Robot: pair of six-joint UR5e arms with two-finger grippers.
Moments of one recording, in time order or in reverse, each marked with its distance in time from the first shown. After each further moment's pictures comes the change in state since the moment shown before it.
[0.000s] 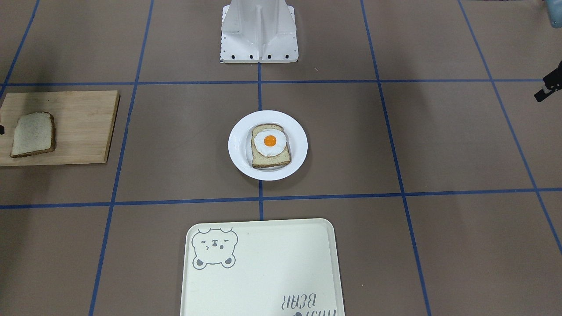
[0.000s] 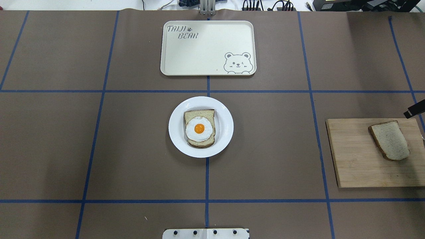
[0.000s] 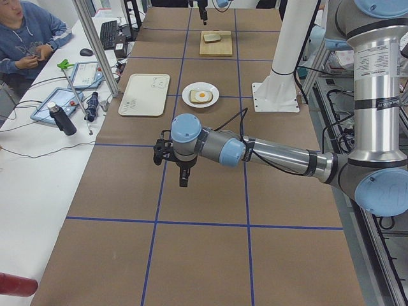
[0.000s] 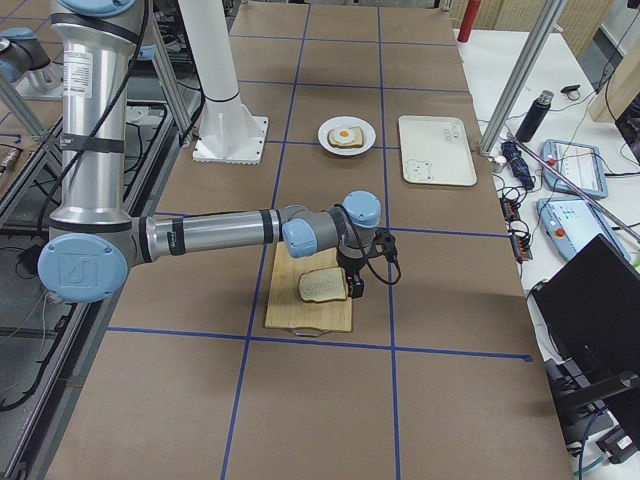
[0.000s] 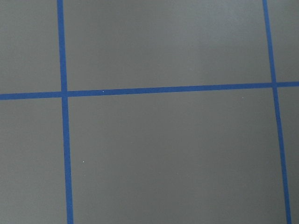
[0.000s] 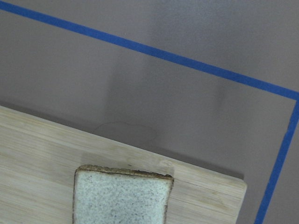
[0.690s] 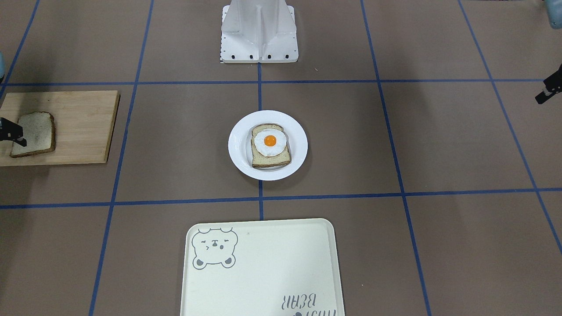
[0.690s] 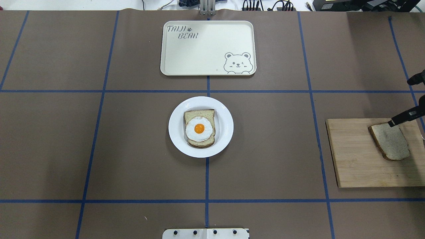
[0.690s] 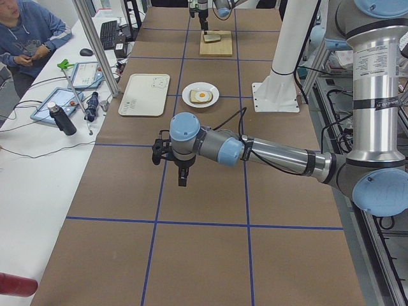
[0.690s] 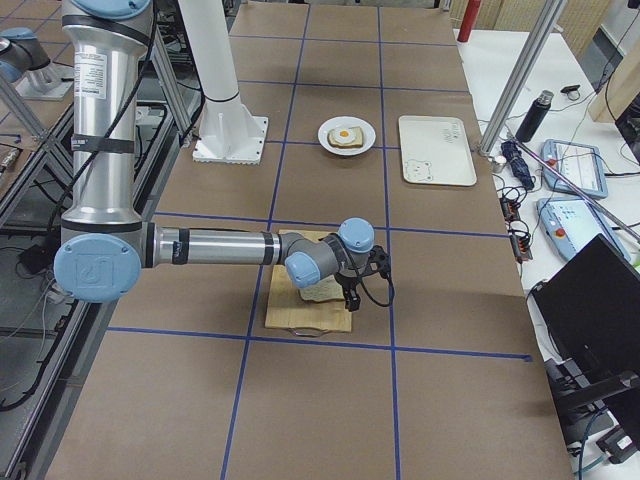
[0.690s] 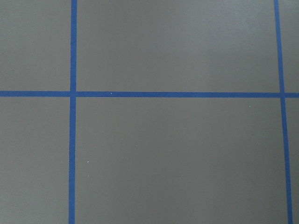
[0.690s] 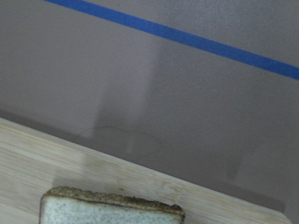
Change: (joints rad) left arm 0.003 -0.012 0.006 -0.001 0.007 -0.014; right arm -0.083 0.009 -0.191 0.308 -0.001 0.131
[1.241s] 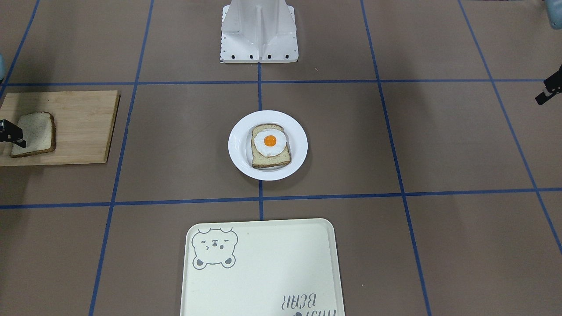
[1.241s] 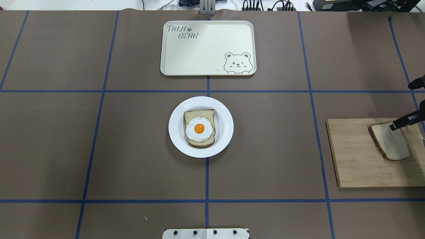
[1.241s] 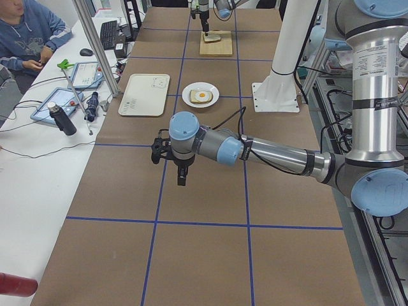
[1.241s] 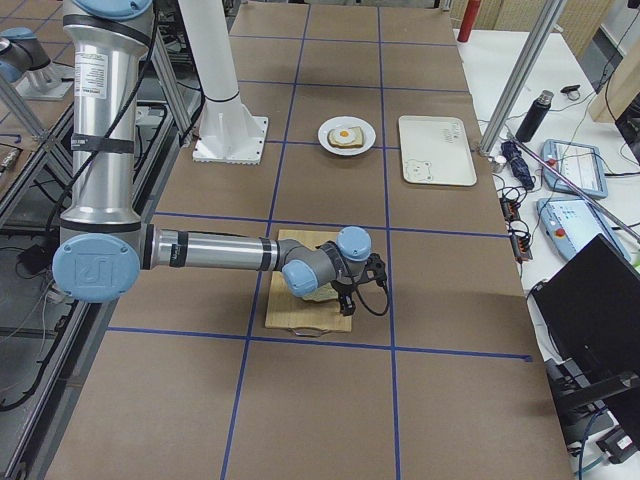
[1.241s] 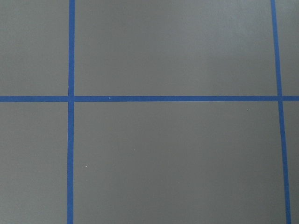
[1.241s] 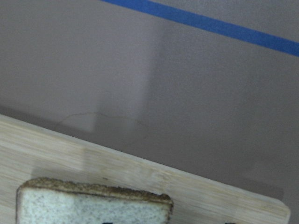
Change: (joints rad) left arm 0.000 -0.004 -0.001 0.000 0.000 0.000; right arm -0.004 -0.011 -0.027 0.018 0.004 0.013
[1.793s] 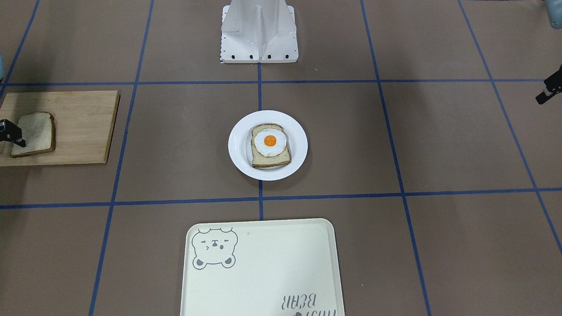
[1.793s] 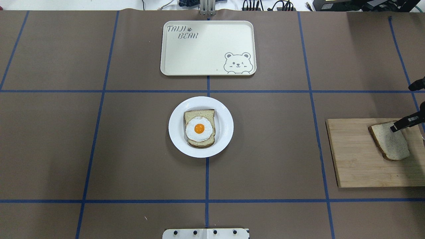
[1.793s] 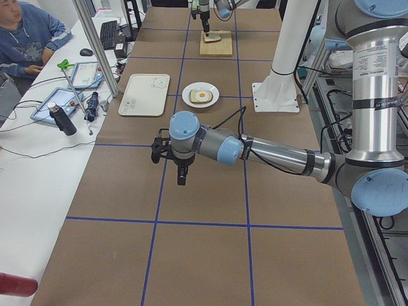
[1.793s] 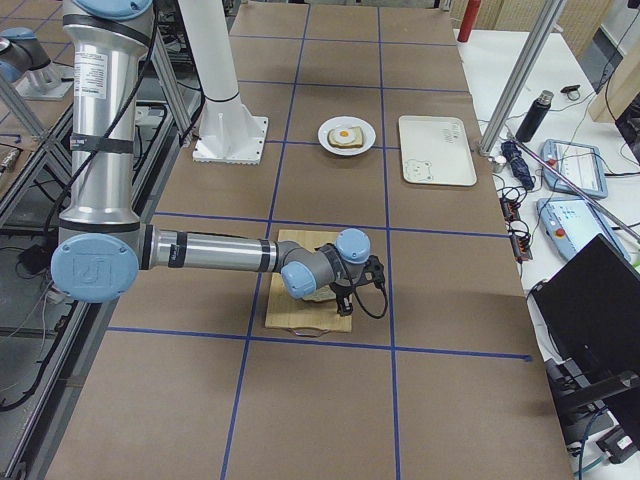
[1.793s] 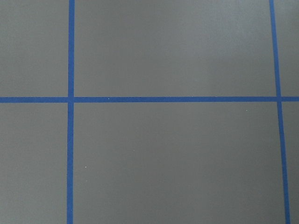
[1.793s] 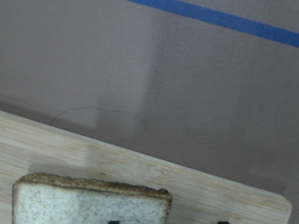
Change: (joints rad) left arm -0.001 0.000 -0.002 0.000 0.000 0.000; right arm -0.001 -0.003 -0.005 -0.001 0.017 0.001
